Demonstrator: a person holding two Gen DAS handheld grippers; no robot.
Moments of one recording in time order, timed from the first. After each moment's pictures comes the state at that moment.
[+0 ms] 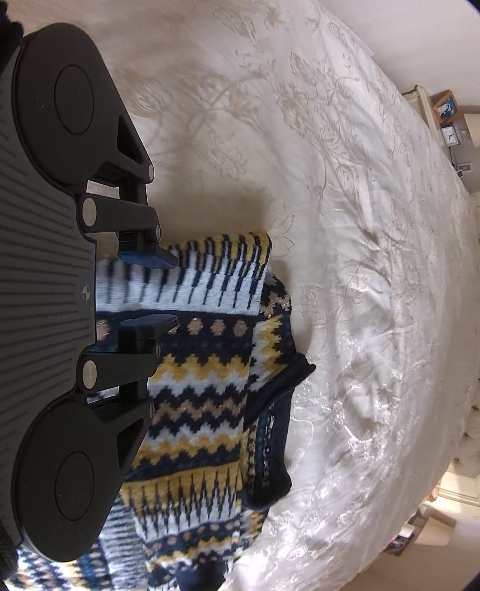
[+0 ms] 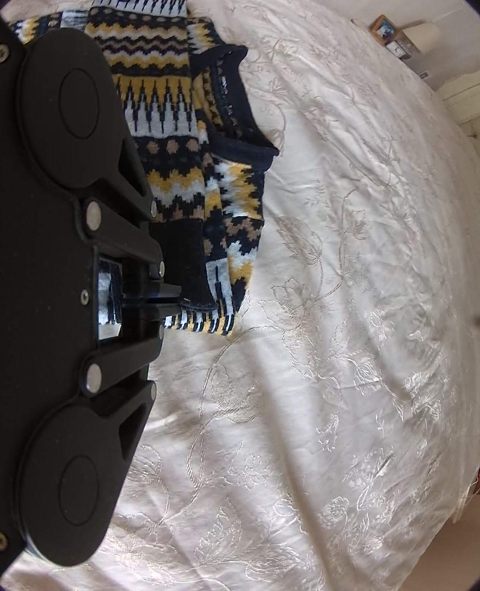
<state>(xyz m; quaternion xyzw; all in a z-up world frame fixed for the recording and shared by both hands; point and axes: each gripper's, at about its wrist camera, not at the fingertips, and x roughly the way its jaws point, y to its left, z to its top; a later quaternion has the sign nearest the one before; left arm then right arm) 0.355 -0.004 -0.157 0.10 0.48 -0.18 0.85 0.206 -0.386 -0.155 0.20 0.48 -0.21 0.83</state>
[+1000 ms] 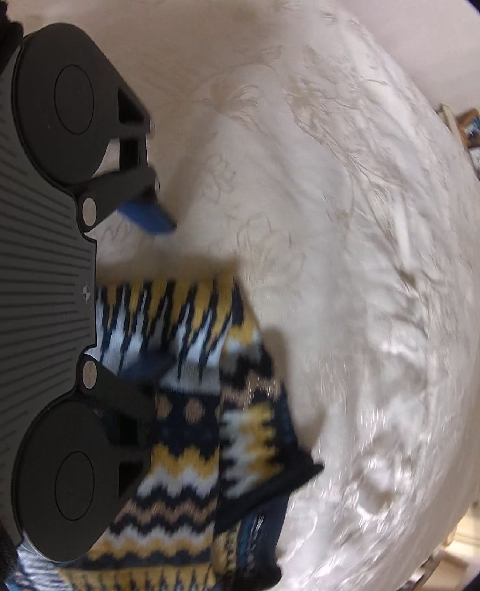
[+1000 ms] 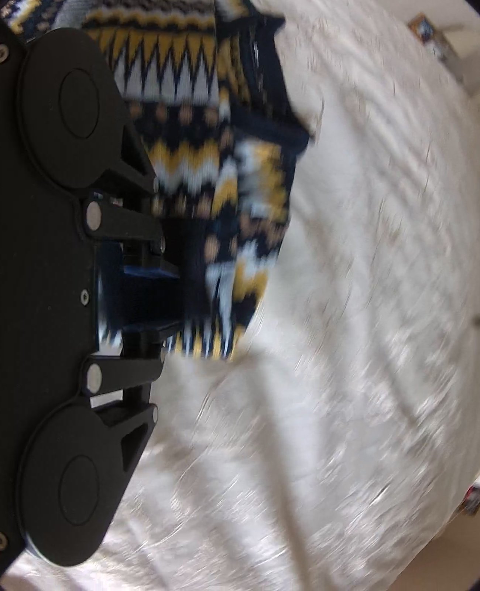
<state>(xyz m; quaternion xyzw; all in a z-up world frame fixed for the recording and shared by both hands) 0.420 0.009 -0.211 0.10 0.52 -0.12 0.84 0.235 -0.379 -0.194 0.15 0.51 -0.22 0.81</state>
